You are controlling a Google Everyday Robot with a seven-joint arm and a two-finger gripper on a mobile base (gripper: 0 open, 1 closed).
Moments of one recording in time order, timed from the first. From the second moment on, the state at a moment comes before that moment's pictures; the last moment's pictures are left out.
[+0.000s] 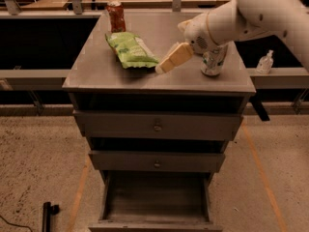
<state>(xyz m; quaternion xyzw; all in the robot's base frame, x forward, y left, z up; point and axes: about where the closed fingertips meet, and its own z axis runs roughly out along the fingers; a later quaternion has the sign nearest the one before) 0.674 -0.040 0.928 -0.53 0.71 0.18 0.43</state>
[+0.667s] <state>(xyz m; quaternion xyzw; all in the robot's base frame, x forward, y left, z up) 0.727 0.039 0.892 -0.49 0.73 0.21 0.43</state>
